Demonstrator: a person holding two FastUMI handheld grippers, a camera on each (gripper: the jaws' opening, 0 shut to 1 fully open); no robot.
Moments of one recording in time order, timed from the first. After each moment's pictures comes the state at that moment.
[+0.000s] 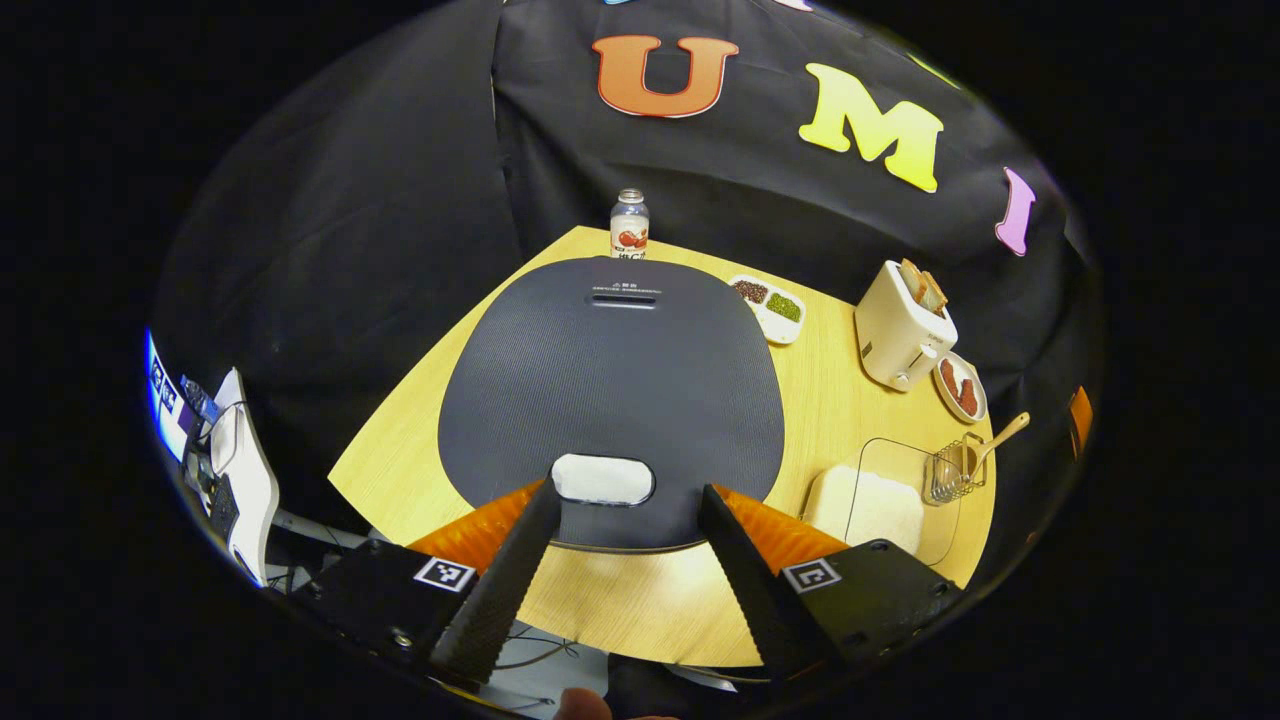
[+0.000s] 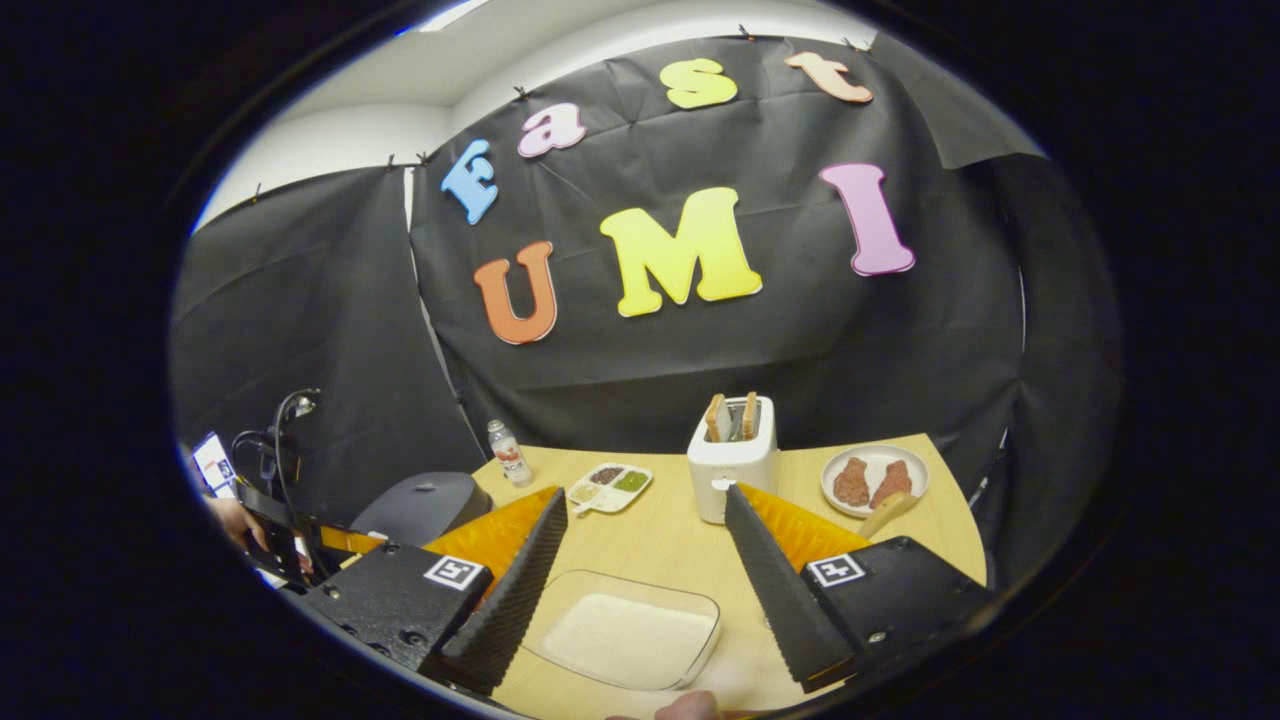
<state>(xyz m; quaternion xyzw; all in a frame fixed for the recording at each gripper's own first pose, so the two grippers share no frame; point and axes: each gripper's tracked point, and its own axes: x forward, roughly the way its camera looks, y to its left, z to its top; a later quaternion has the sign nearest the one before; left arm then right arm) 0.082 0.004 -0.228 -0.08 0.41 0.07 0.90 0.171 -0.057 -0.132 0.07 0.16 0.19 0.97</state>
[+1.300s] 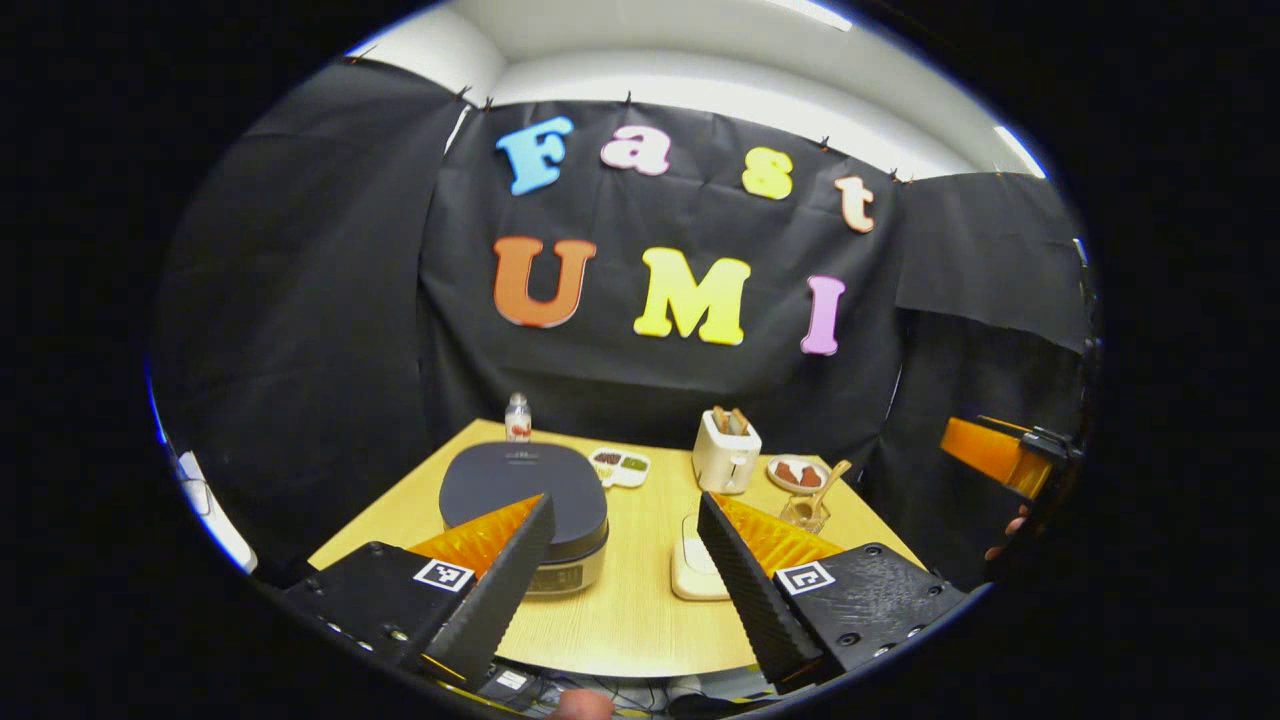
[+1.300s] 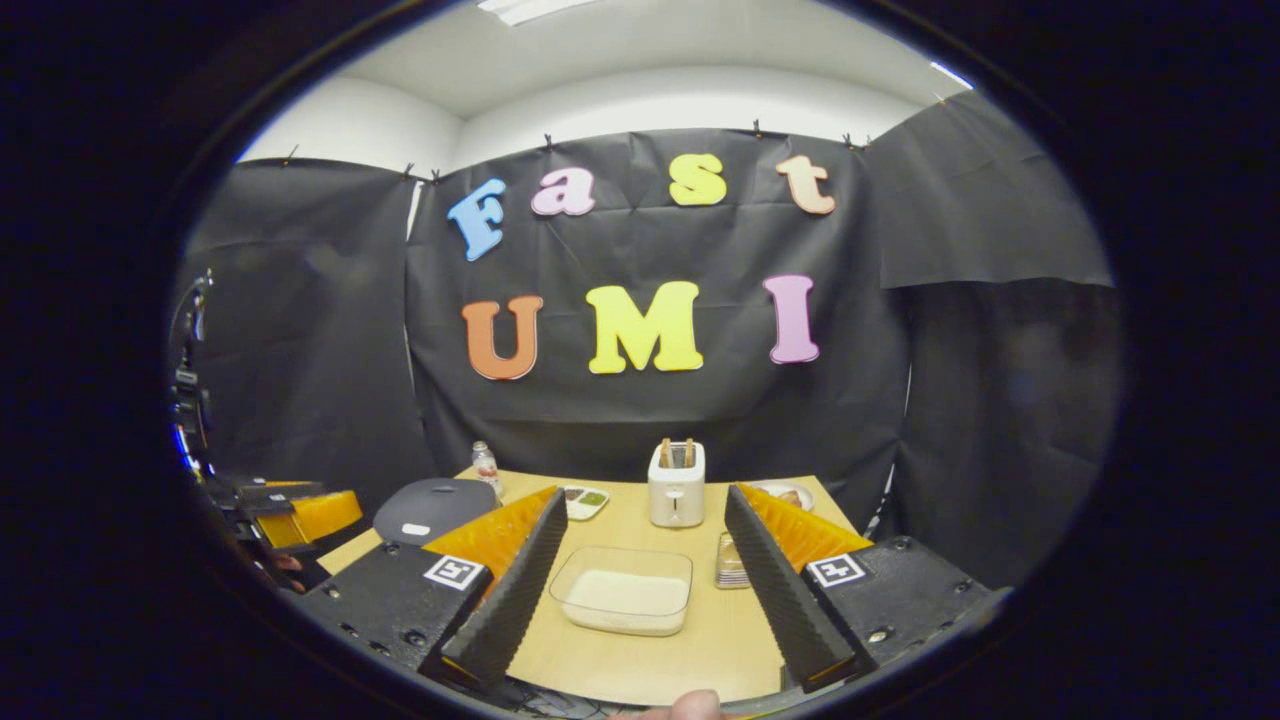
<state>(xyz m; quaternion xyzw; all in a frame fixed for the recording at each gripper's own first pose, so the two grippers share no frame) -0.065 -0.061 -0.038 -0.05 0.06 -0.10 0.99 -0.064 -0.032 -0.040 0.00 0.05 0.06 1.00</state>
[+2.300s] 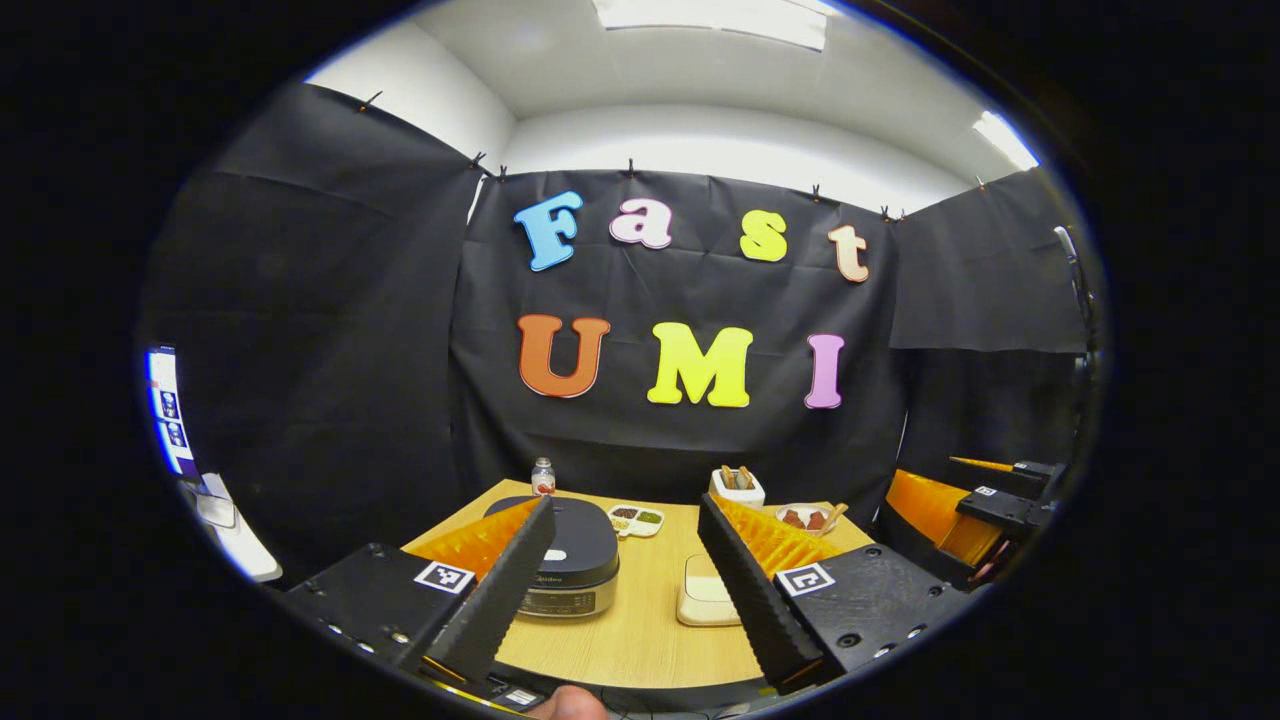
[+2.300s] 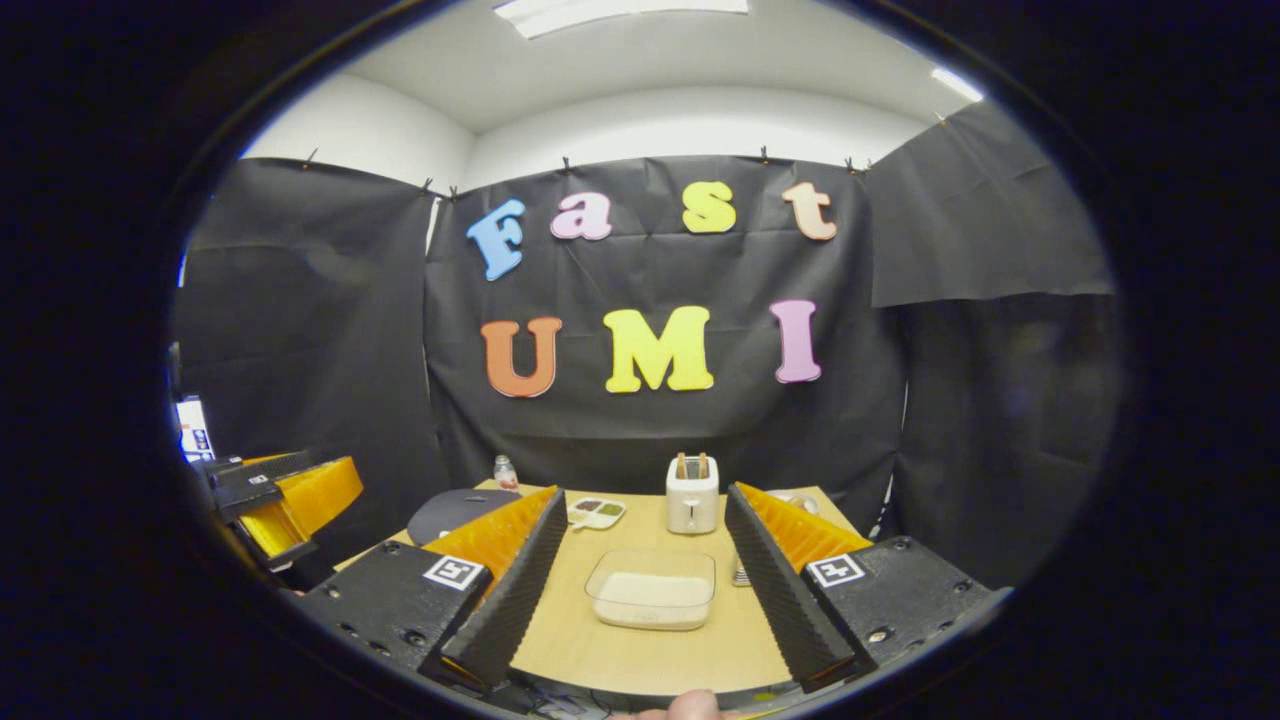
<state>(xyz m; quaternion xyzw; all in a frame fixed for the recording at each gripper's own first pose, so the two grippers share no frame) -0.117 -0.044 0.007 -0.04 -0.01 -0.05 1.00 -0.106 0.000 -0.035 0.00 0.03 0.06 1.00</state>
